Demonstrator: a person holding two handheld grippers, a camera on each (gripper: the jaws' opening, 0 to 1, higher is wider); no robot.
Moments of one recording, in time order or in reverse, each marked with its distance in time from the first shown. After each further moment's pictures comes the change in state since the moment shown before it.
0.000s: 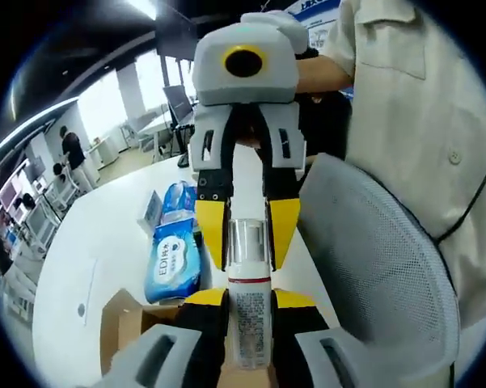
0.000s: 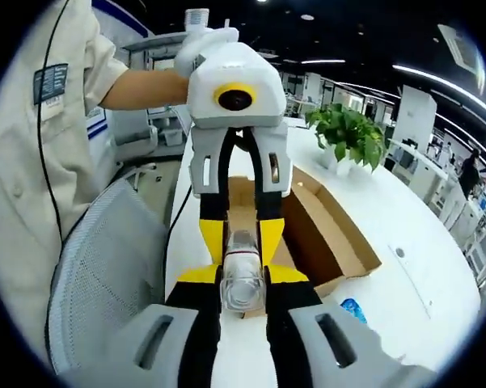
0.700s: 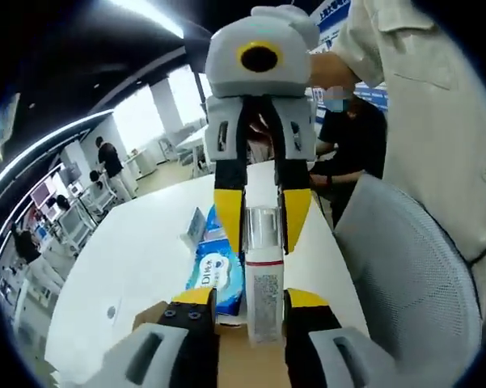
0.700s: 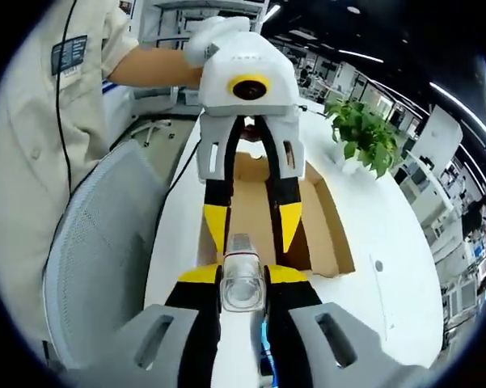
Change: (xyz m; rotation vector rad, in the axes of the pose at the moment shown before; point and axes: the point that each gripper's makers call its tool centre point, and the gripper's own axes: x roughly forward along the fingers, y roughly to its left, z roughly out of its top) left arm -0.010 0.042 0.015 -0.061 -0.099 0.247; right arm -0.031 -0.029 -0.006 -0.173 0.158 0.045
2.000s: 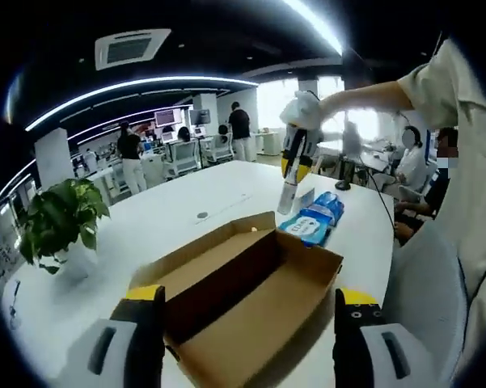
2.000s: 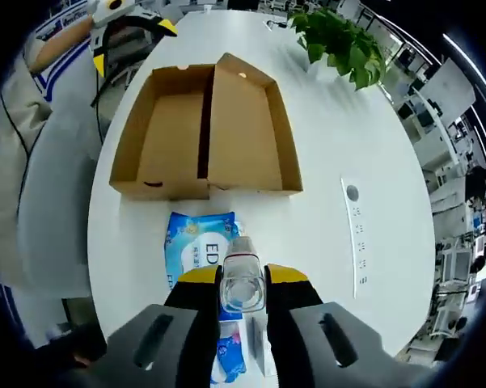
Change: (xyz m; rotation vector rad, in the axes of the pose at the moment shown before) left arm -0.159 0.012 -0.116 -0.528 -0.021 0.537; right arm 0.012 -0.153 -0.111 0.086 0.457 0.043
